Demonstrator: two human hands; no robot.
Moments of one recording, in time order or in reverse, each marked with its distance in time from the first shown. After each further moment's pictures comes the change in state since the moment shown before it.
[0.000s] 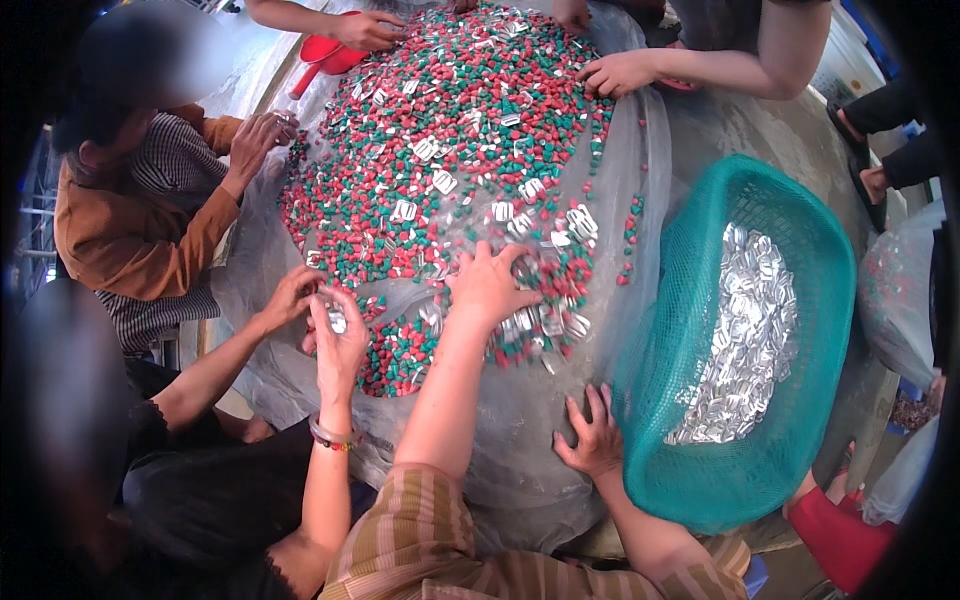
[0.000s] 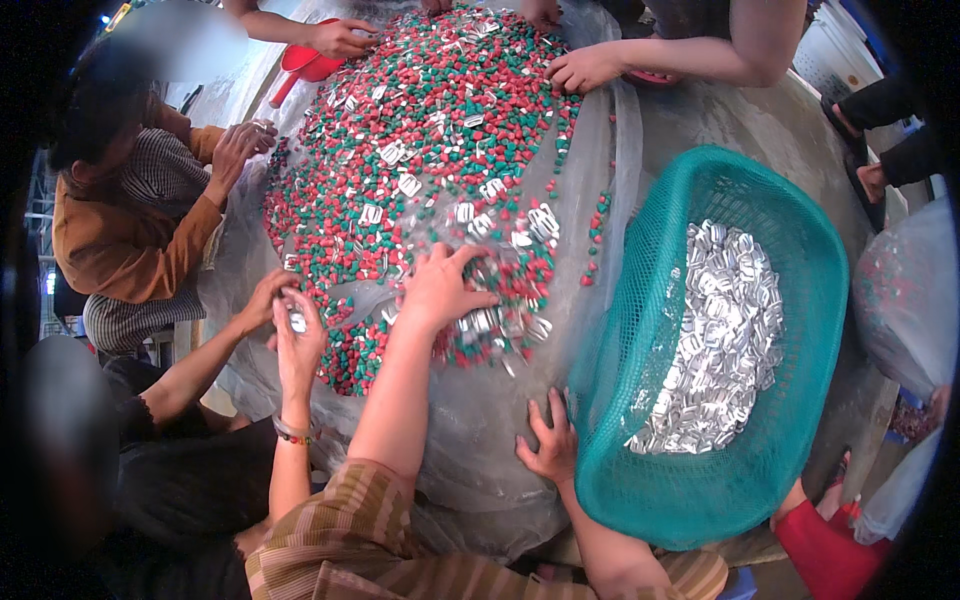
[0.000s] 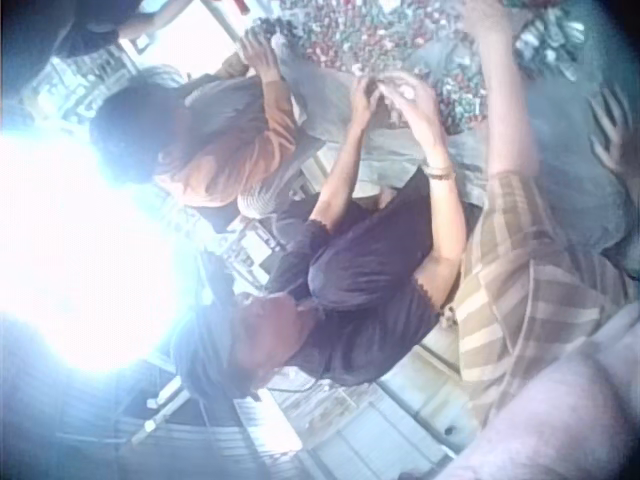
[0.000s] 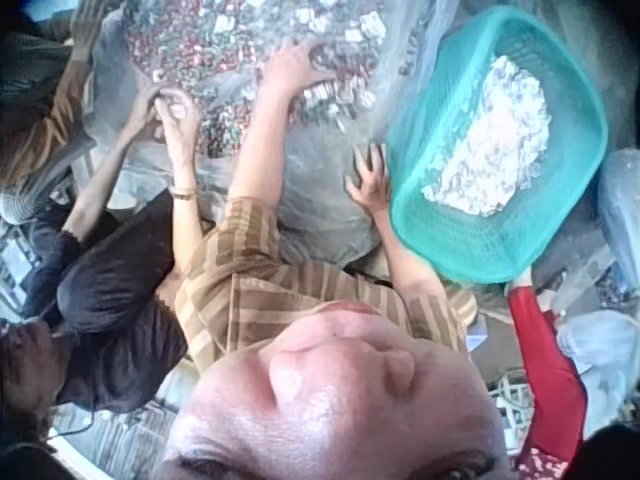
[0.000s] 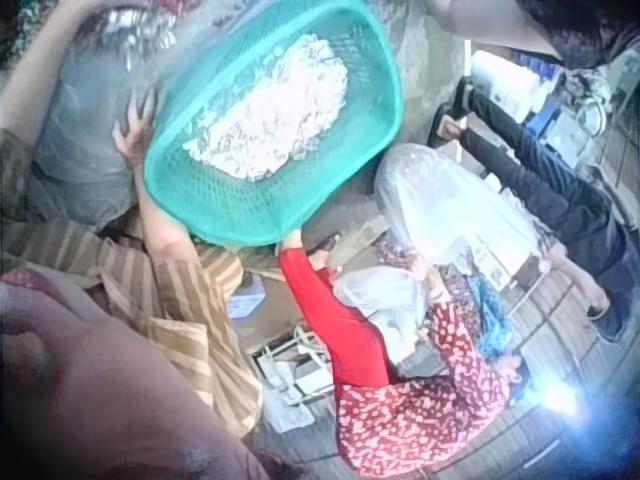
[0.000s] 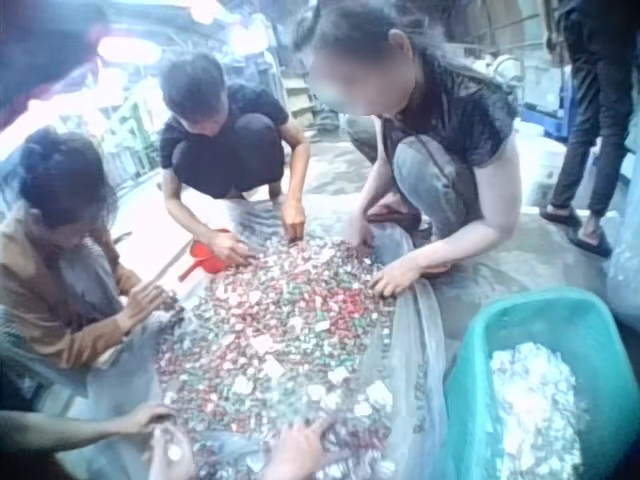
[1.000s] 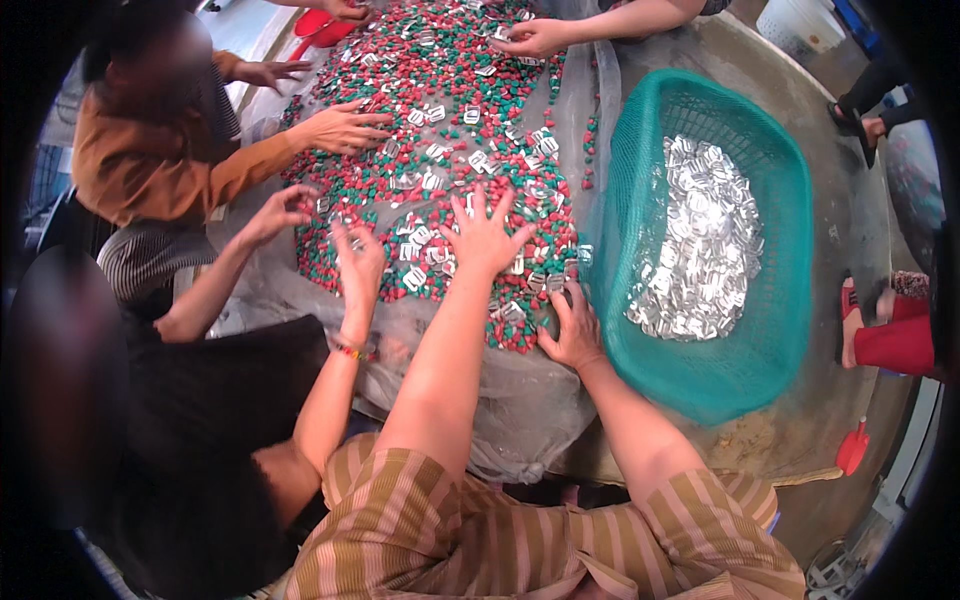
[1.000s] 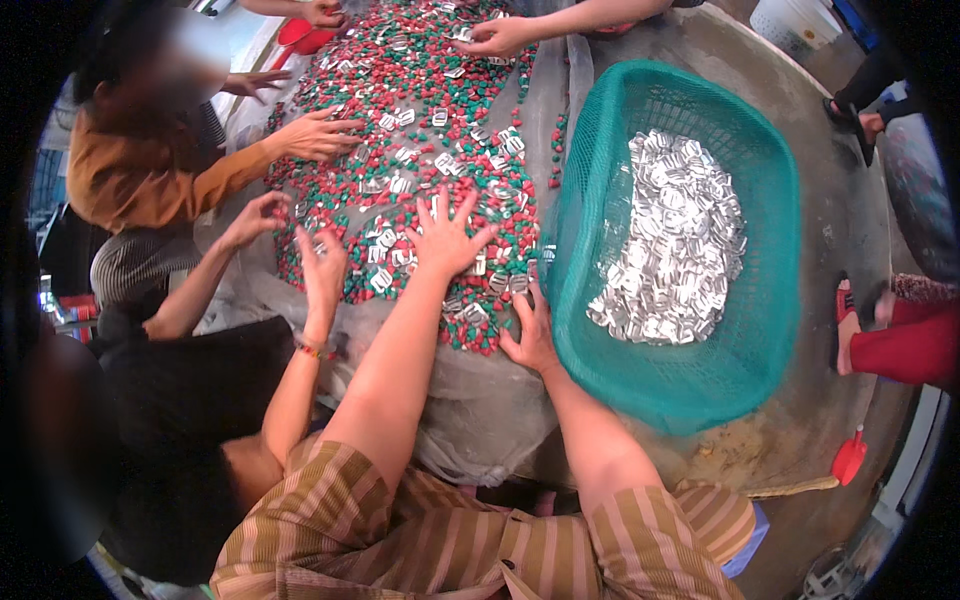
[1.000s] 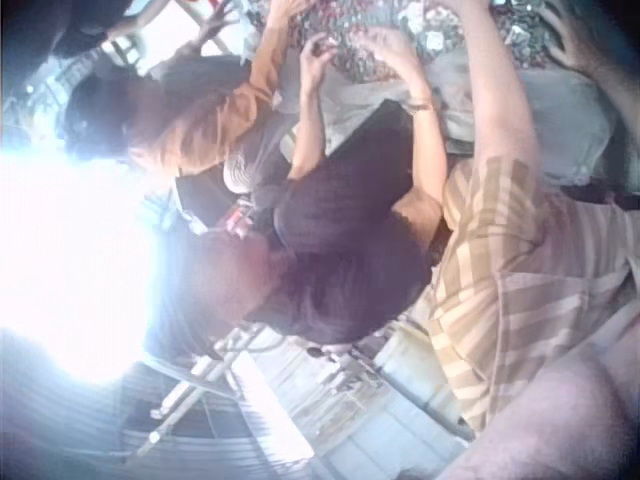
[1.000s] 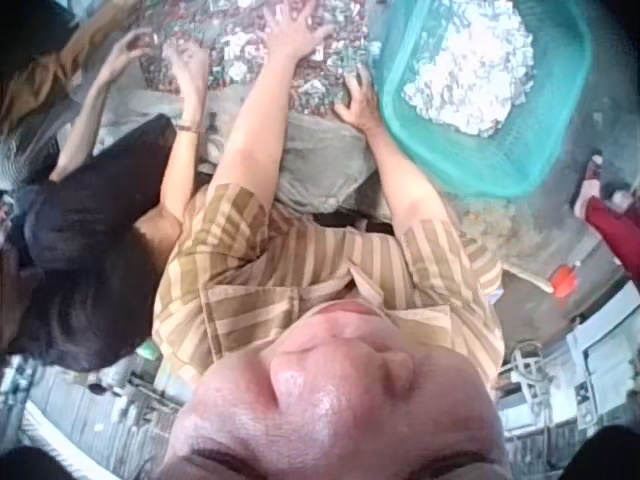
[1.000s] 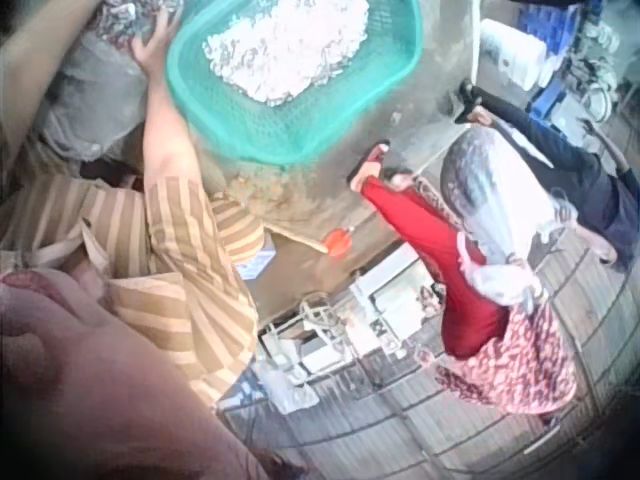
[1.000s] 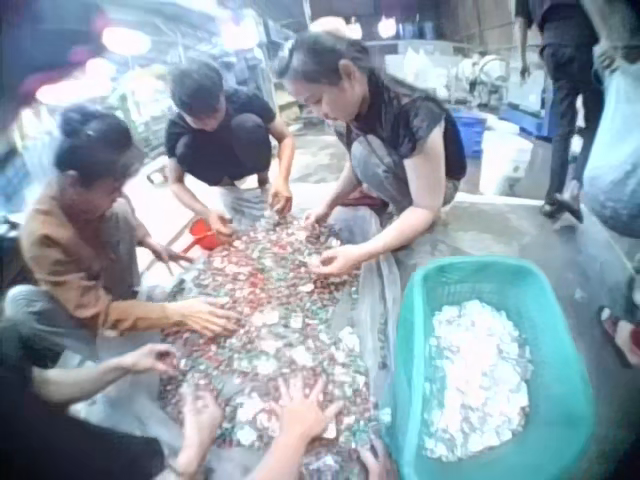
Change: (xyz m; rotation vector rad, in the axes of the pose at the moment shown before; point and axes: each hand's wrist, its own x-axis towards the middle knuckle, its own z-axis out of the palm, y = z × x) left_hand -0.088 0.031 0.064 0.074 0.097 -0.073; right_hand -0.009 0.008 0.014 0.077 0.171 -0.034
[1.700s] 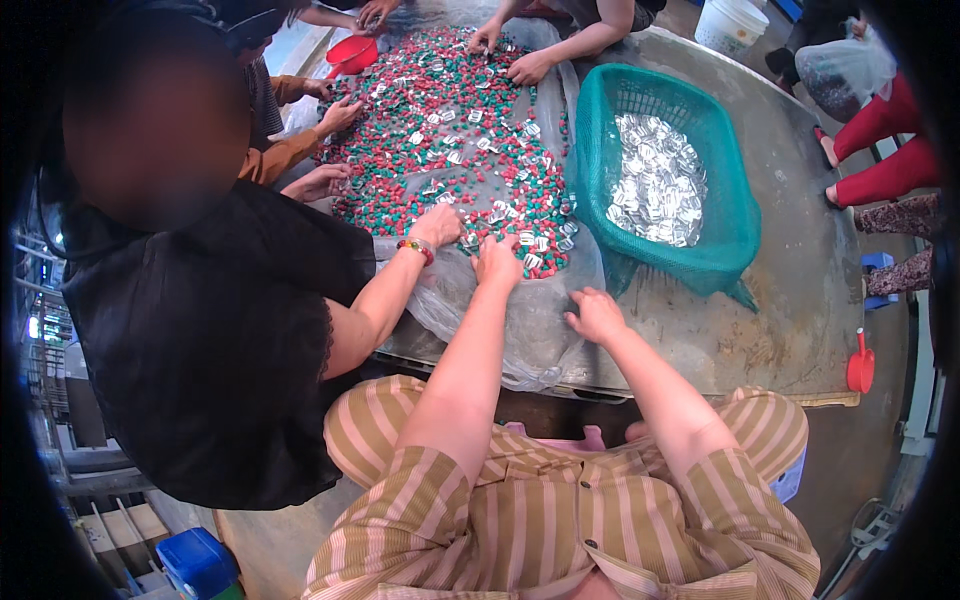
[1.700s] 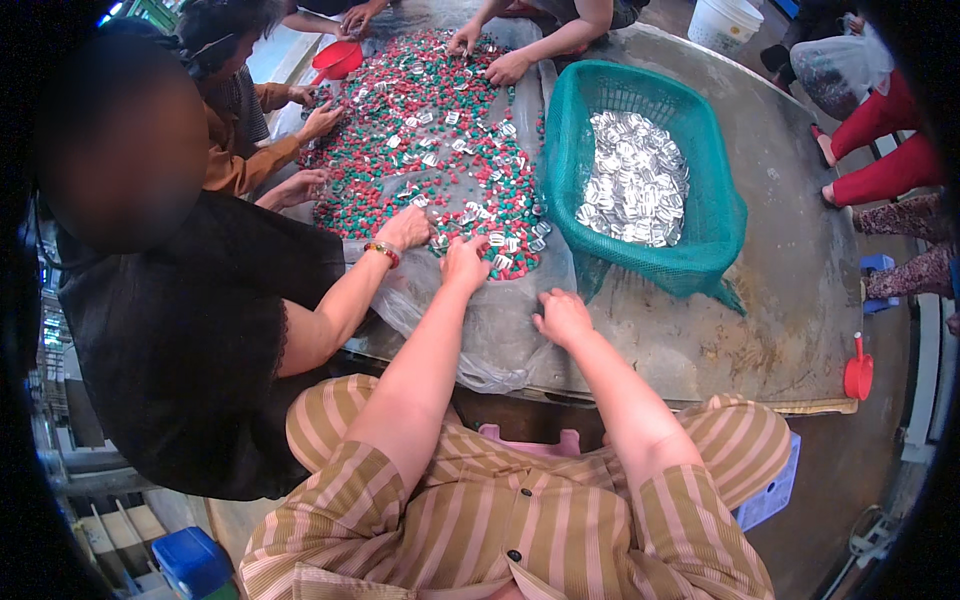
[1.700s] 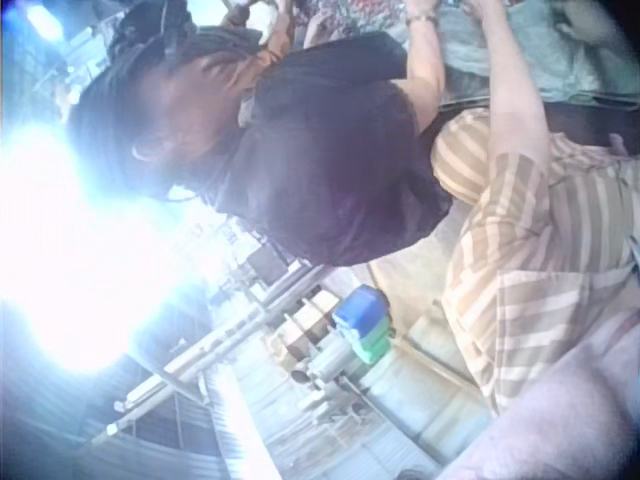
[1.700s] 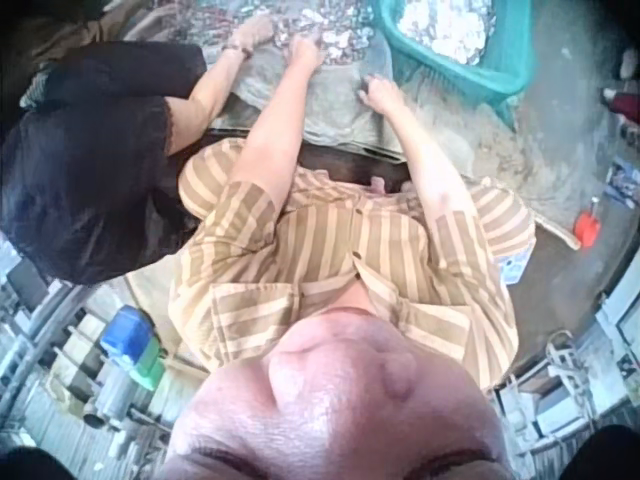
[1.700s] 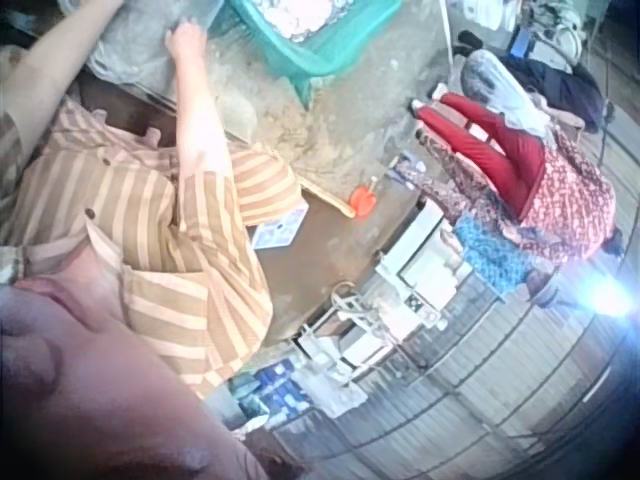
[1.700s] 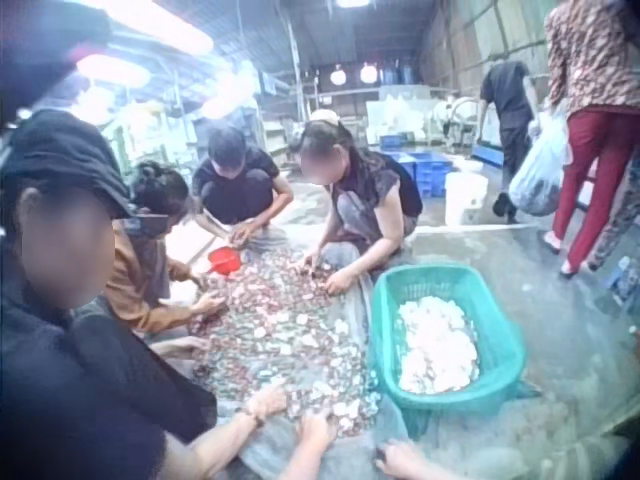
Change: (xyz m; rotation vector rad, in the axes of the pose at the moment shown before) left_hand -0.170 -0.015 0.013 -0.289 -0.006 -0.005; right_hand -0.116 -0.082 -0.078 -0.281 -0.451 0.257
